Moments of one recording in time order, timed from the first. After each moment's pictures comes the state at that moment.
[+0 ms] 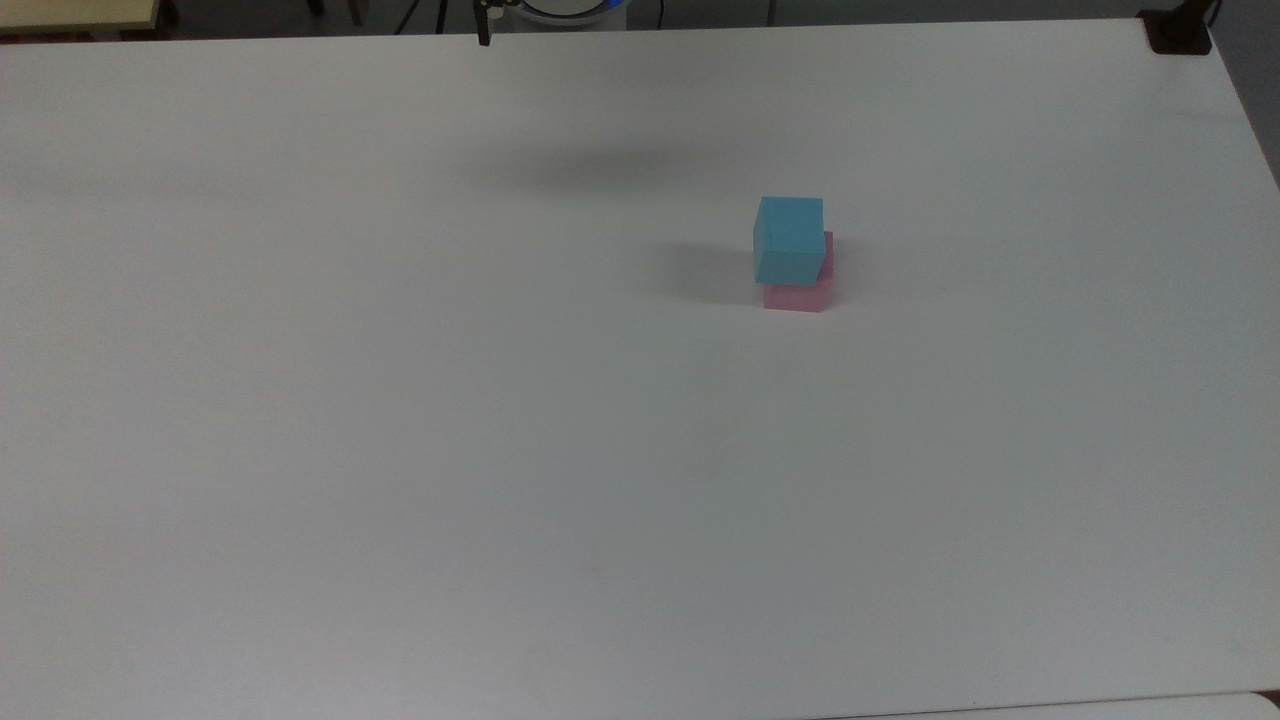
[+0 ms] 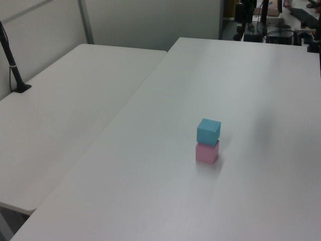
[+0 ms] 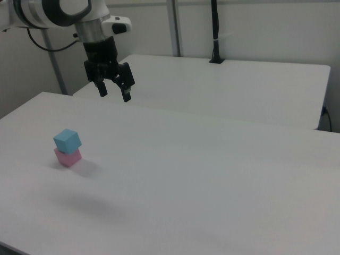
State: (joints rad) arm -0.01 0.00 -0.05 -1.58 -0.07 1.59 0.05
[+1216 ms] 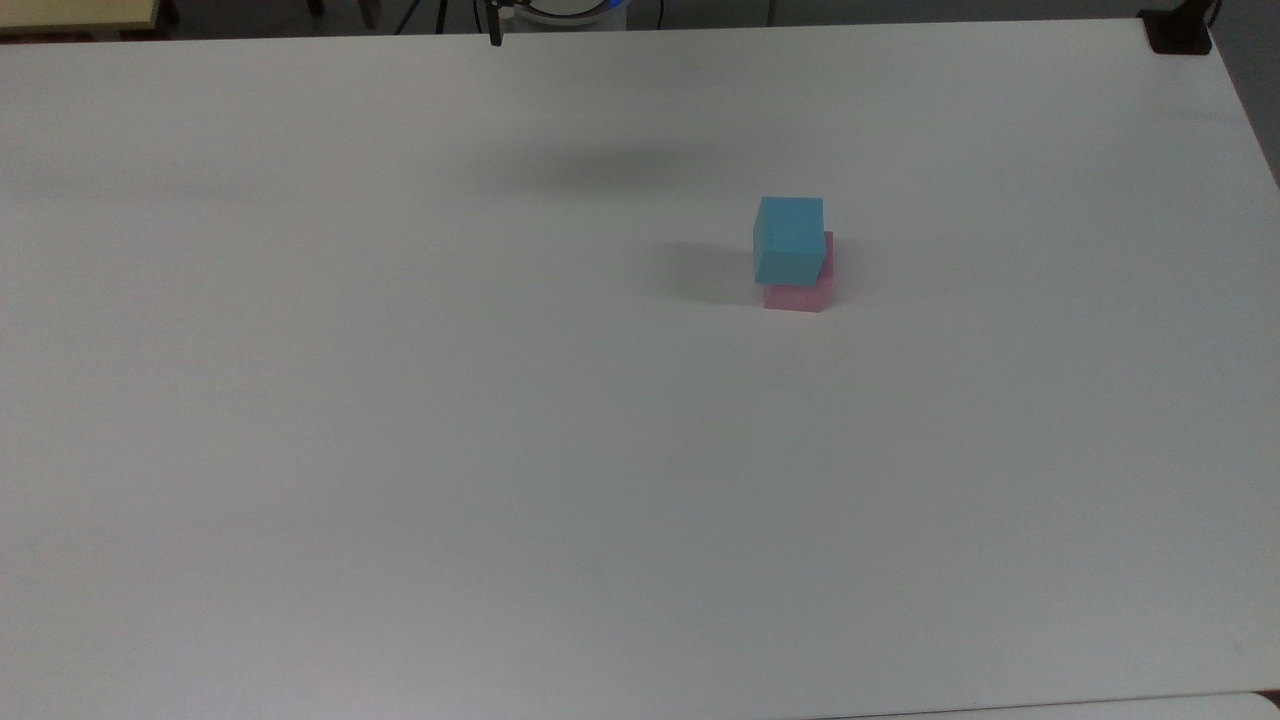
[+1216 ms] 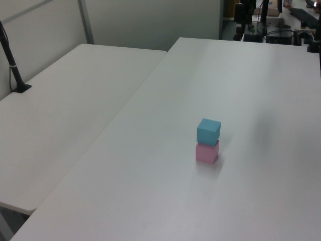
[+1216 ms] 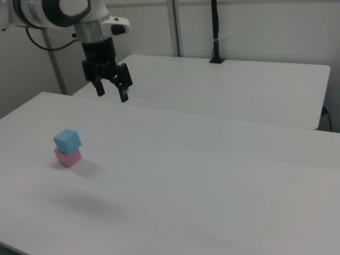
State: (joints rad) arm -0.01 0.00 -0.04 -1.58 -0.04 1.59 0.05
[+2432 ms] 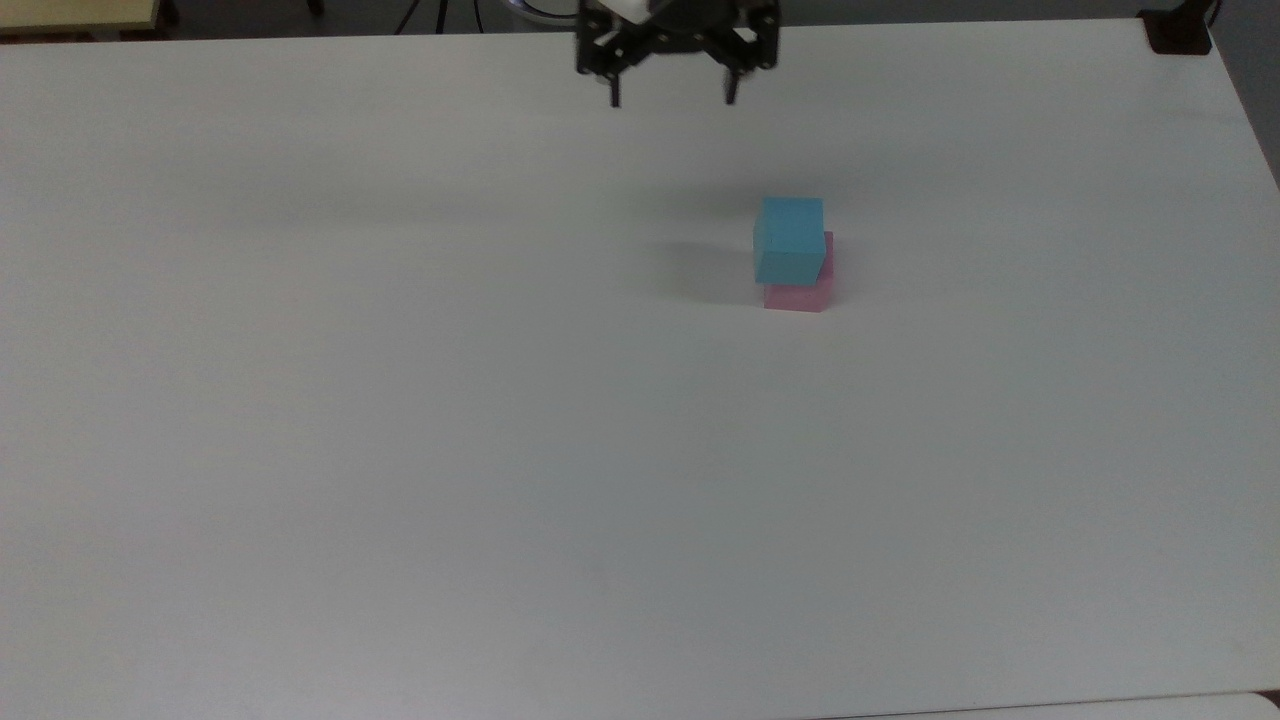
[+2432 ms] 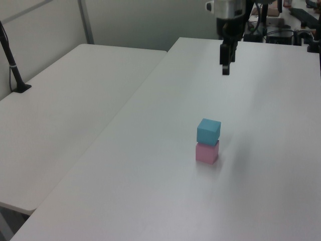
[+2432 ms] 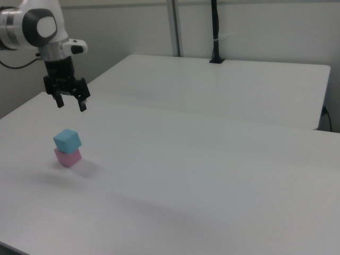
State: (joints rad) arm 0.10 0.09 0.17 -1.63 -0.03 1.68 0.21
